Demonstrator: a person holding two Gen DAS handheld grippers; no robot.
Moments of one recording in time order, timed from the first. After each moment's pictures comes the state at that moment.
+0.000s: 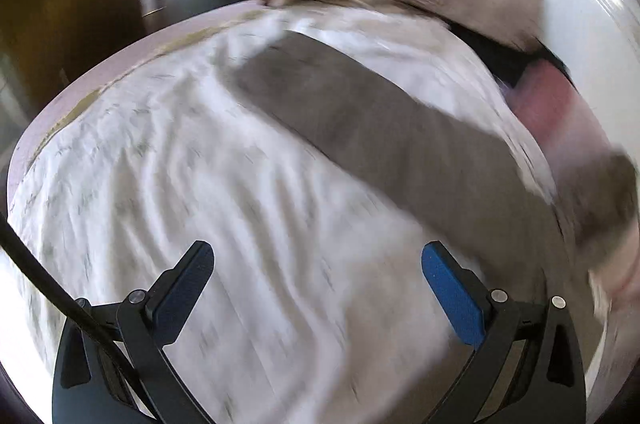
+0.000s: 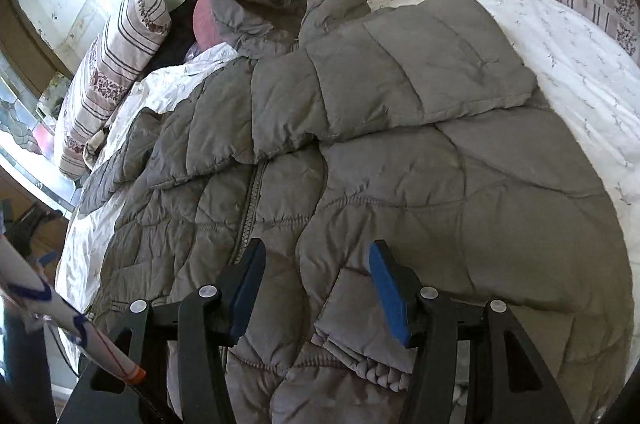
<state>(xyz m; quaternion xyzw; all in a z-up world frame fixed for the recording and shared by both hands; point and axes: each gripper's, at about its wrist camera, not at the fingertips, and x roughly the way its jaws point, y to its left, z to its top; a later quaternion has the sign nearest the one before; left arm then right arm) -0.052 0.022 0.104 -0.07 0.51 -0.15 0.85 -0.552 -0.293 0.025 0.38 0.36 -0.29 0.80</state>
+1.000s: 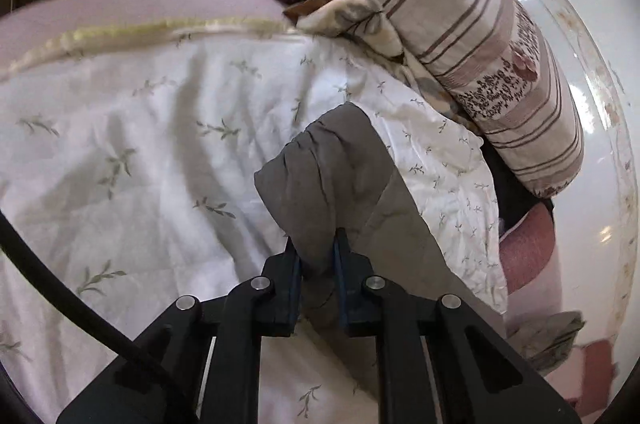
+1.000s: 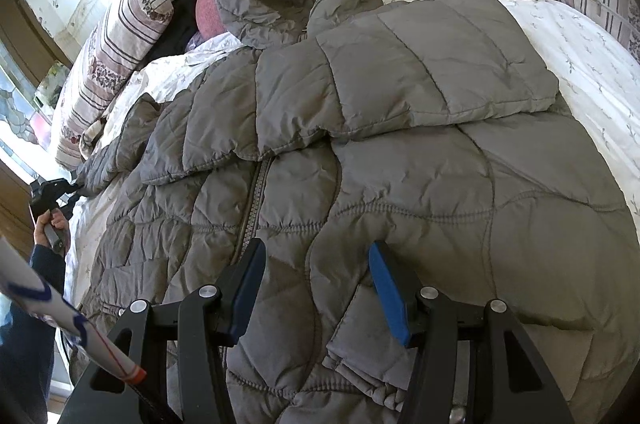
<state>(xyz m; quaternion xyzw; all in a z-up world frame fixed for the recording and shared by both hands) 0.105 0.034 0.016 -0.27 0.47 -0.20 0.81 -0.535 -0.295 0.017 0.37 0.37 -0.29 0.80</state>
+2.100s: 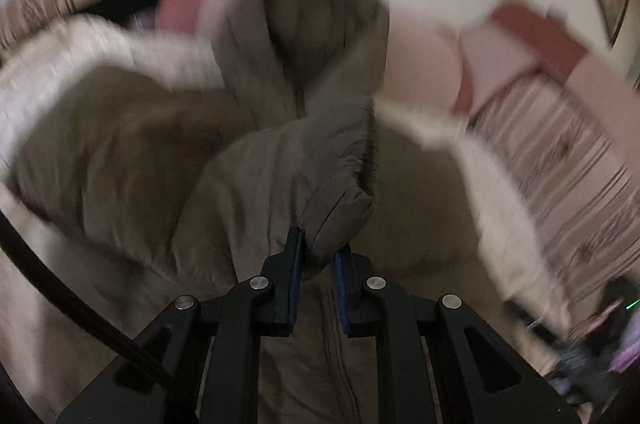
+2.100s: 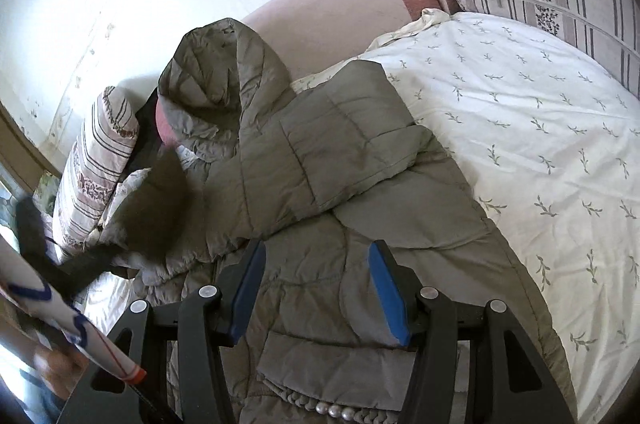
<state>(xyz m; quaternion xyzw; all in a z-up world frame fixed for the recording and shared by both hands) -0.309 -0.253 0.094 0.10 0.45 -0.54 0.71 -0.635 -0.343 0.060 0.42 0.23 -0.39 0.78</state>
